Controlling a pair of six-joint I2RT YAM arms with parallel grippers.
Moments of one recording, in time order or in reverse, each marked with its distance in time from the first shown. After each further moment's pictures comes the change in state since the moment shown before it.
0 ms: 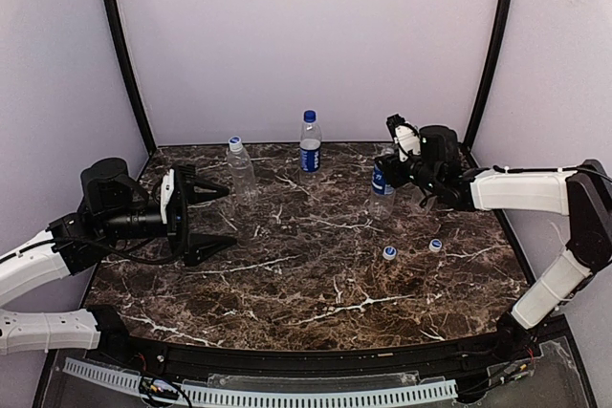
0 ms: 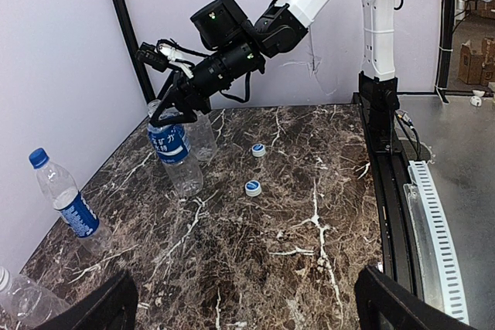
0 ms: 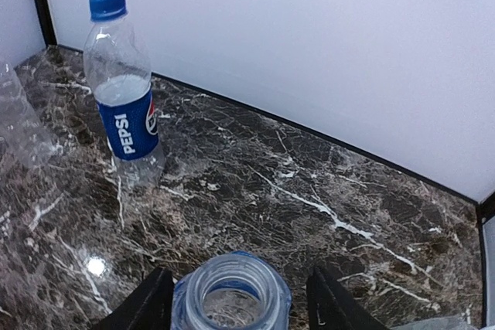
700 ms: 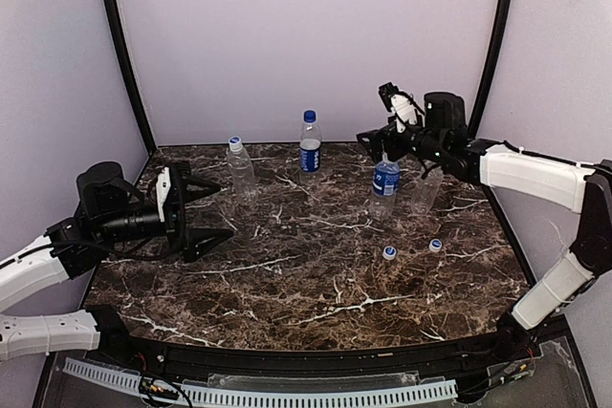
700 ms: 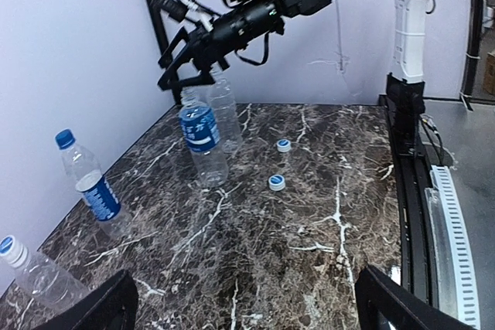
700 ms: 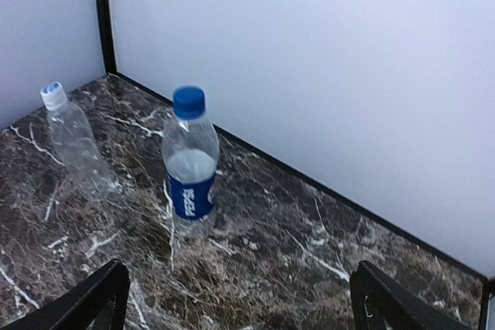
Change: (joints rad) left arm 0.023 -0.031 -0.023 0.006 -0.061 -0.023; right arm -0.003 -0.028 0.187 -0.167 -0.176 -0.068
